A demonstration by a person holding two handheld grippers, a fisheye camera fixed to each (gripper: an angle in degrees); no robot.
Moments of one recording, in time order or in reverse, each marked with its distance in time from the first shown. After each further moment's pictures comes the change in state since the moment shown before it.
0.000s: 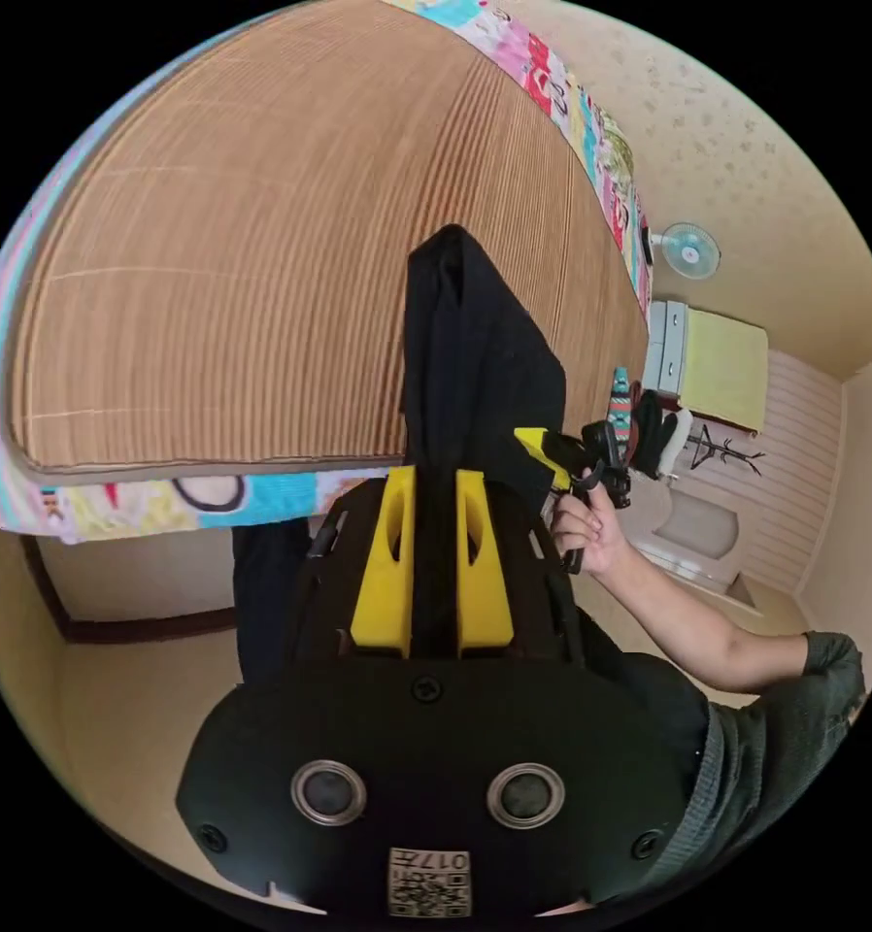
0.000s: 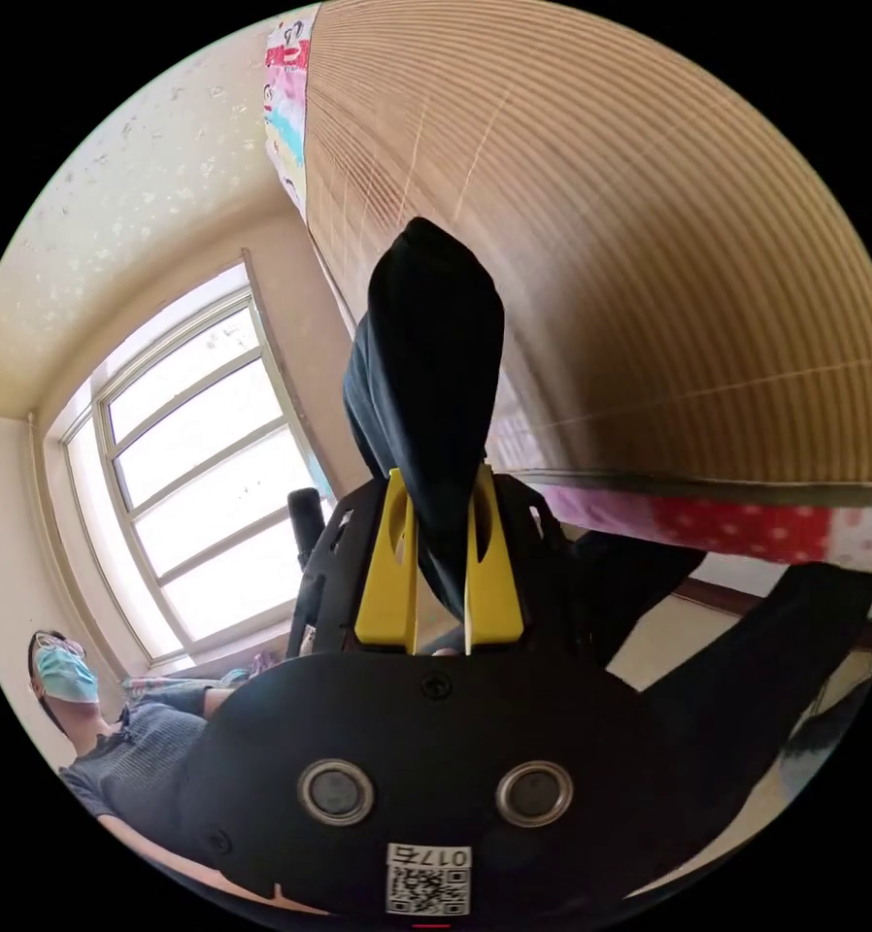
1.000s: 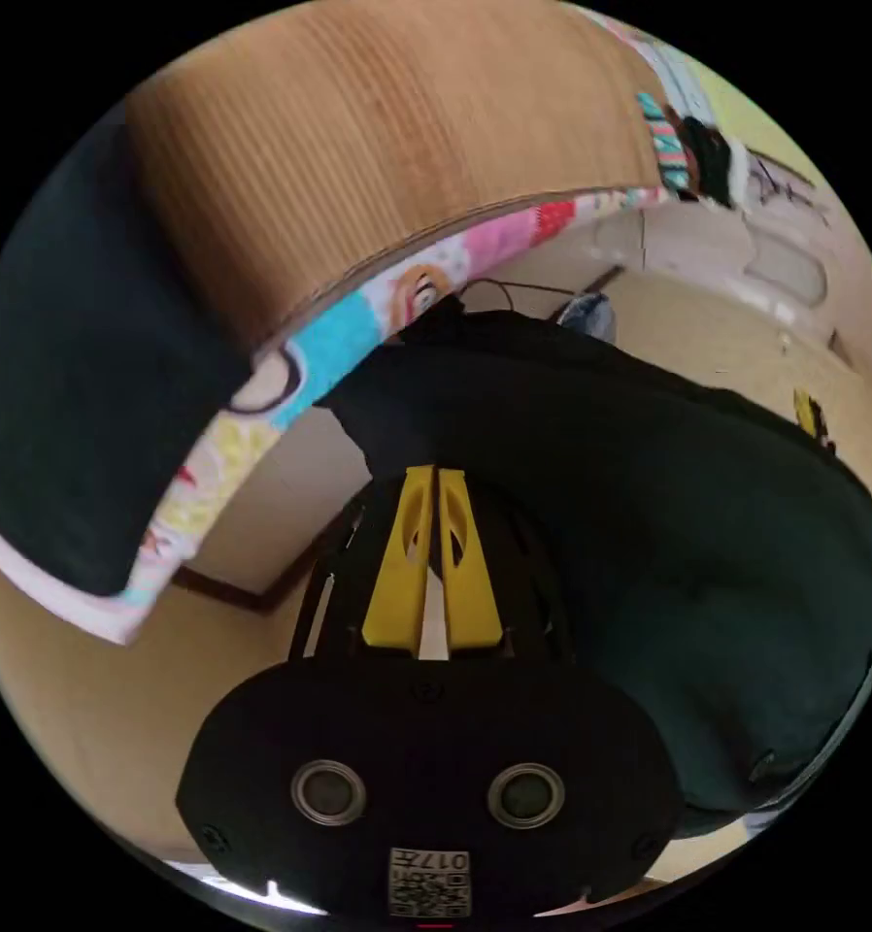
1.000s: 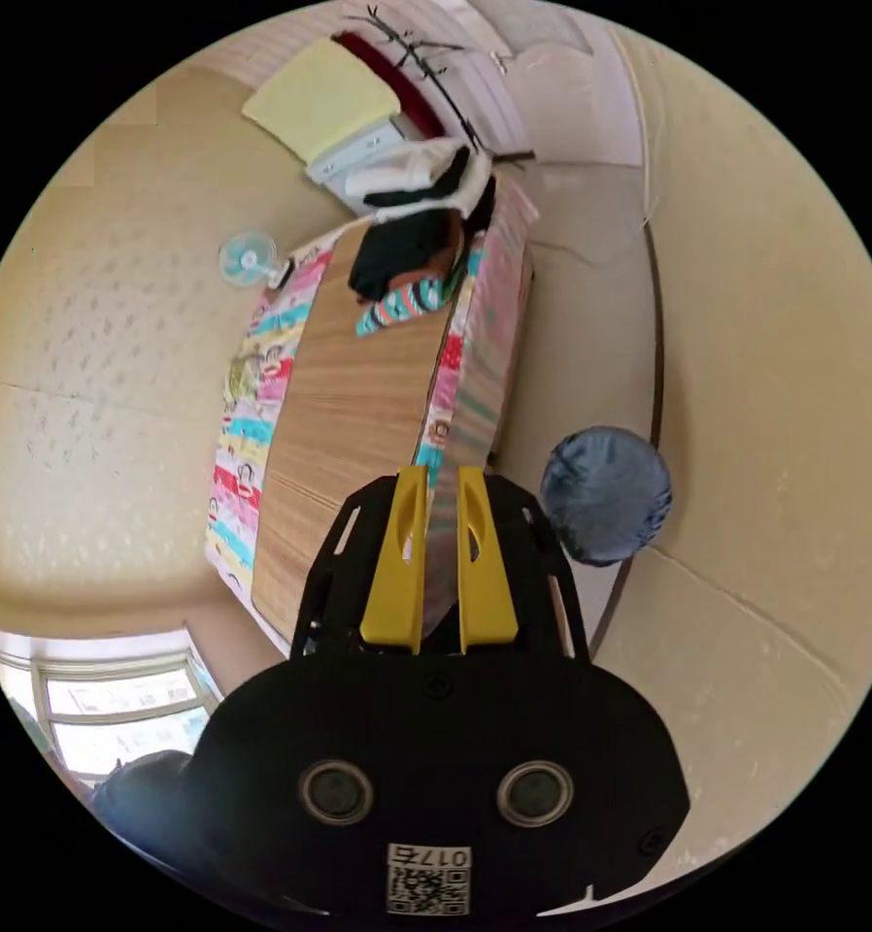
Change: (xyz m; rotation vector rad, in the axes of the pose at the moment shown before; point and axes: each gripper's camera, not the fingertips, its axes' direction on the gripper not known) left arm 0.001 -0.033 0.017 -0.725 -0.377 0.680; right arm -0.195 0.645 -0.203 1.315 0.415 0.458
